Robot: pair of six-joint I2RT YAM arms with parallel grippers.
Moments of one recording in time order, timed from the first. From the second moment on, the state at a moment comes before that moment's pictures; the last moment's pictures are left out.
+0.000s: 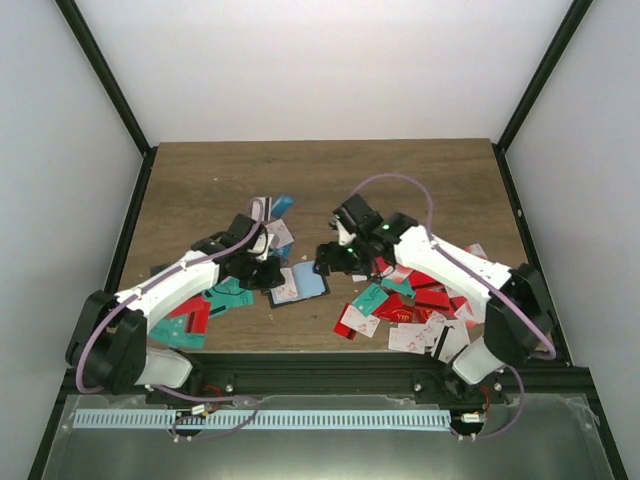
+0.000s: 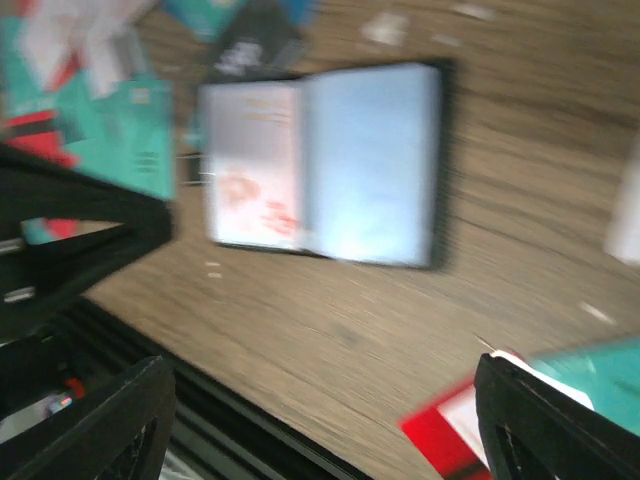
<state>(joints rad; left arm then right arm) -0.49 1.37 0.83 -0.61 0.38 -0.51 0.77 1.58 1.25 -0.73 -0.33 0.56</state>
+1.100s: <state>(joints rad) -0.85 1.63 1.02 -0.45 0.47 -0.50 0.35 1.03 0.54 -1.06 -0.37 1.26</state>
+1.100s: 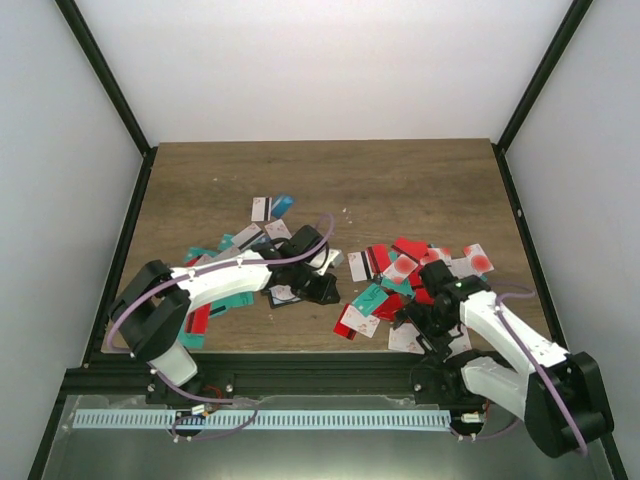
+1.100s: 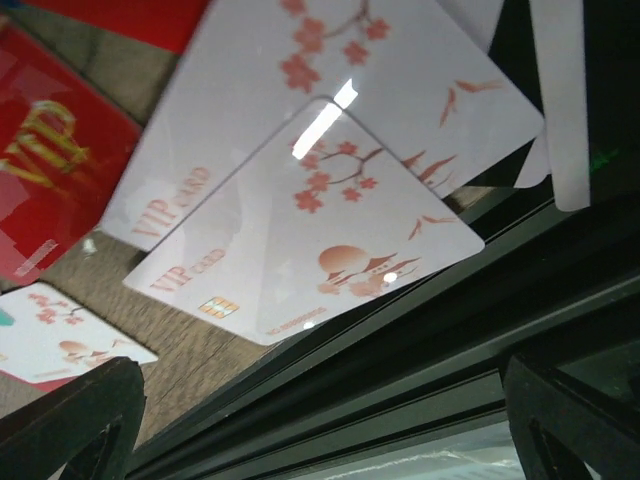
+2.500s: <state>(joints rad) -0.86 1.55 0.89 -0.41 0.43 -0.55 0.35 1.13 0.40 -0.75 -0.46 1.43</state>
